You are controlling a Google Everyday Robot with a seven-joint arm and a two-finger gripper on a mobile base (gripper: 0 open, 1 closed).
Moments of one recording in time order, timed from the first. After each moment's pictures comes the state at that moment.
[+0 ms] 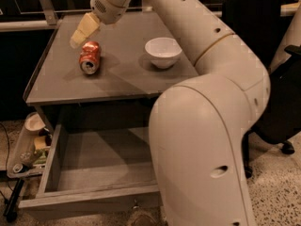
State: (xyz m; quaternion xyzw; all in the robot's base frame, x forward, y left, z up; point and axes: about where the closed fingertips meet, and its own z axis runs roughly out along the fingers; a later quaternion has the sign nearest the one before) arm 0.729 0.140 0.938 -0.47 0.82 0.19 0.26
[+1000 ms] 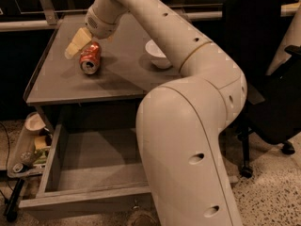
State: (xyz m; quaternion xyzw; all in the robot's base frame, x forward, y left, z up) arm 0.750 0.176 0.884 -0.43 0.85 0.21 0.23
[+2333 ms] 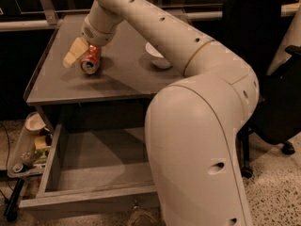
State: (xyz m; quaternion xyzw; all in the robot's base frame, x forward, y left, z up) arm 0.741 0.184 0.863 -0.43 0.85 0.19 0.24
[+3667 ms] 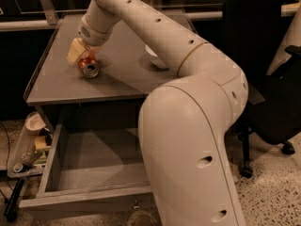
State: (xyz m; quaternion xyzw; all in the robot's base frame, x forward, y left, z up) arm 0.746 0.198 0.863 -0.43 0.85 0.20 0.24
